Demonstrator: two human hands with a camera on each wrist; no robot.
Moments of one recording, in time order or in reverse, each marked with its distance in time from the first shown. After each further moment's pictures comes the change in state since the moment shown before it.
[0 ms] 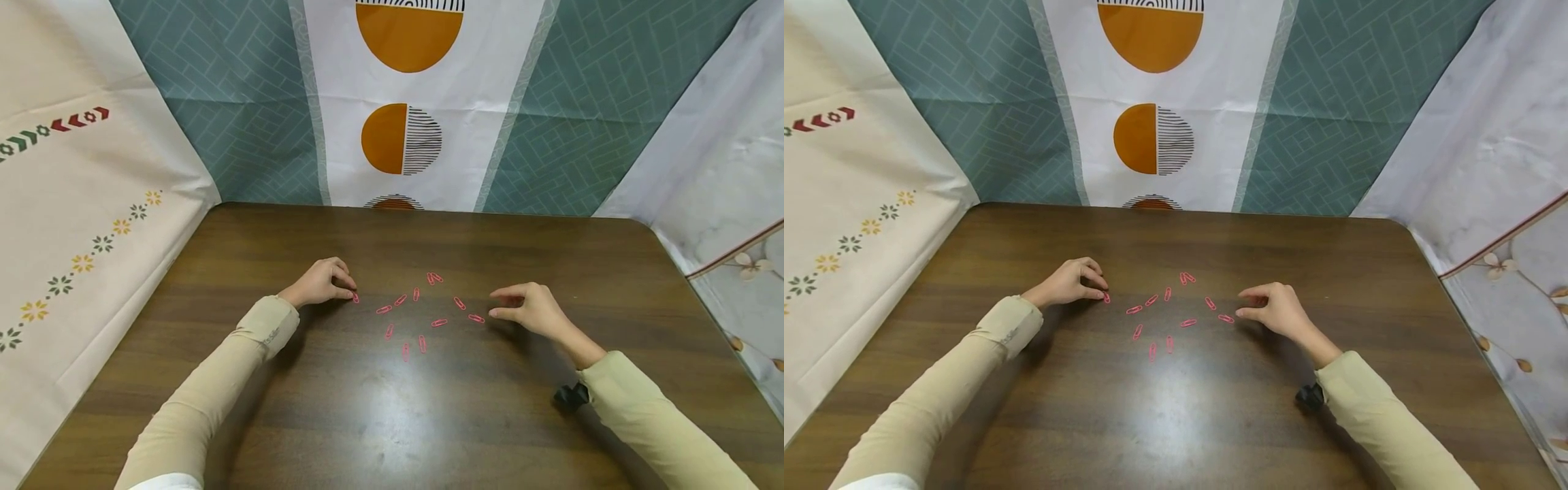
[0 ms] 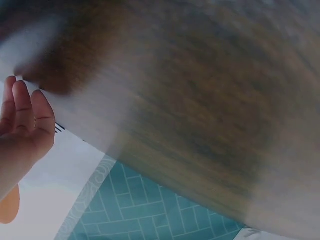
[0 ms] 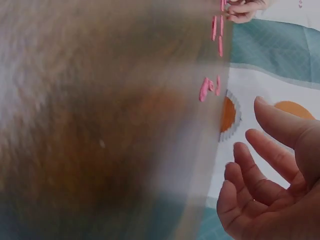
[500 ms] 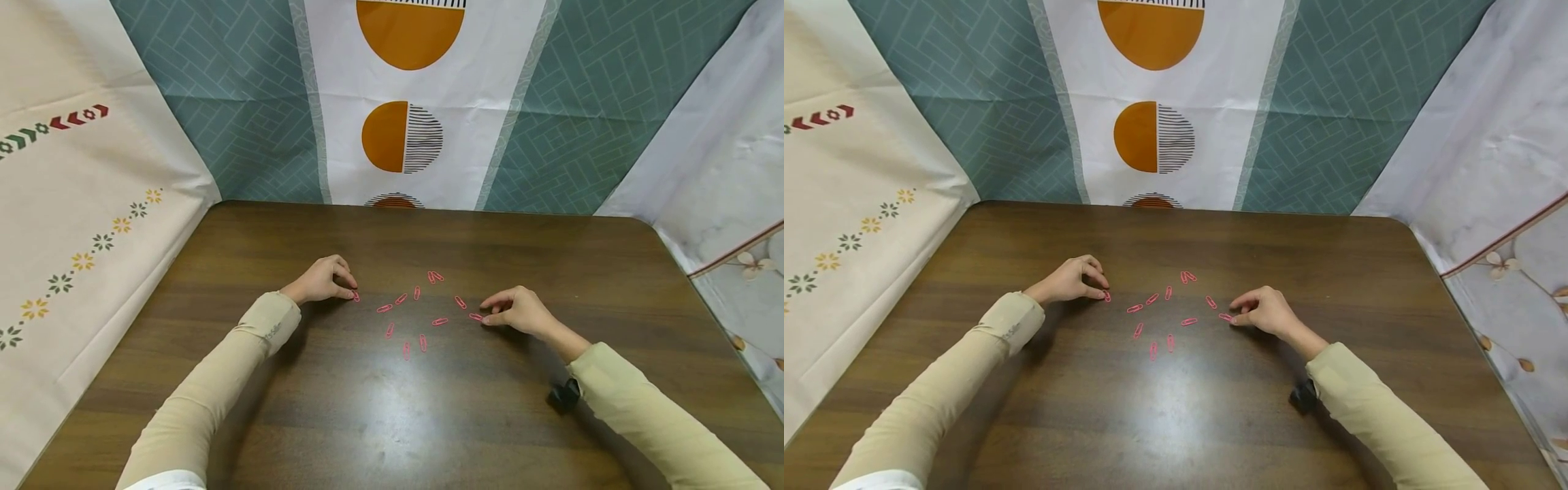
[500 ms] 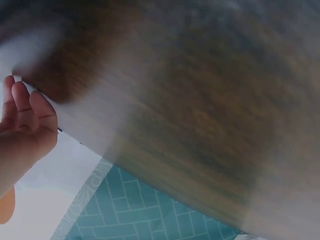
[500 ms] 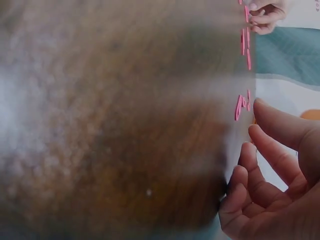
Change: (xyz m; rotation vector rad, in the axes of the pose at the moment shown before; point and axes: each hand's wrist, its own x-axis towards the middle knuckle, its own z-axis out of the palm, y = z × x) left_hand 0.003 0.001 -0.001 -0.036 -0.014 -0.035; right_hand 0.010 0.005 0.017 0.129 -0.138 0.102
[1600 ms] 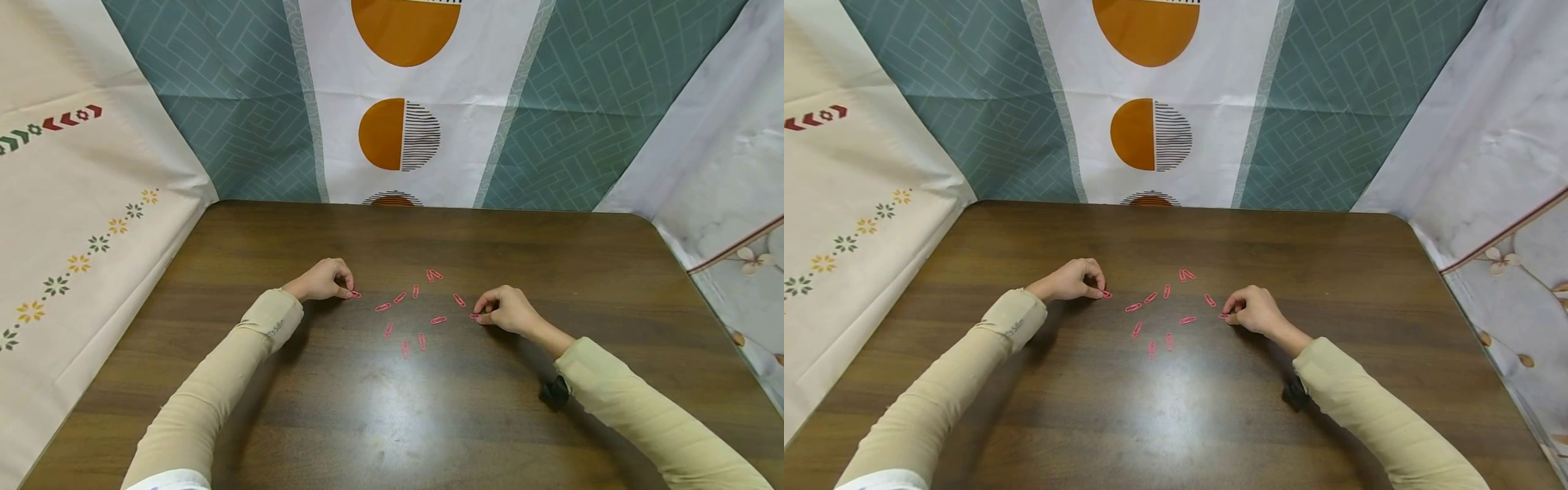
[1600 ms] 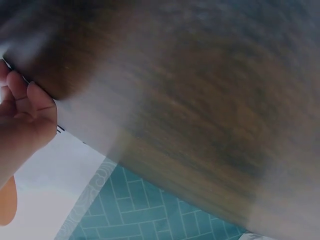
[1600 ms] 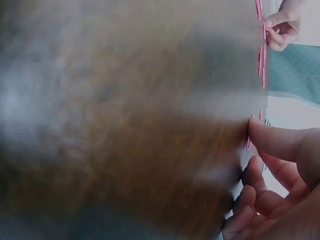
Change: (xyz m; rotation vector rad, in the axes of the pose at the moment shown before) left_hand 0.008 0.000 0.002 -0.030 -0.098 -0.033; right_hand 0.007 -0.006 0.014 -0.081 0.035 -0.021
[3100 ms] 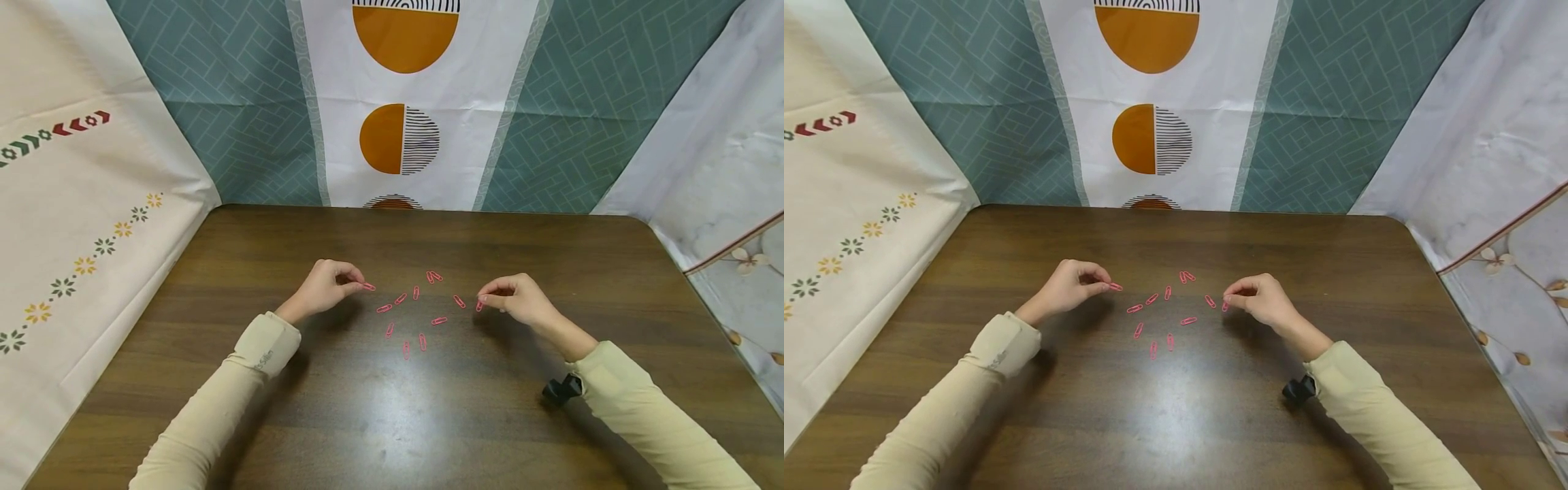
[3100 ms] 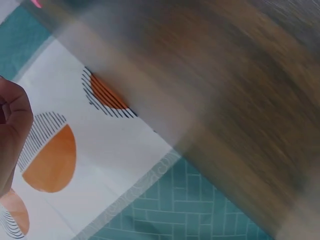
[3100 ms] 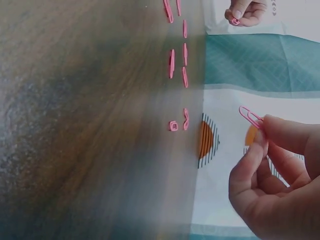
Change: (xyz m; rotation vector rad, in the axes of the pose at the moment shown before) left_hand -0.028 0.052 0.002 -0.155 0.315 0.095; right_hand -0.013 -0.027 -0.029 0.376 0.017 0.071
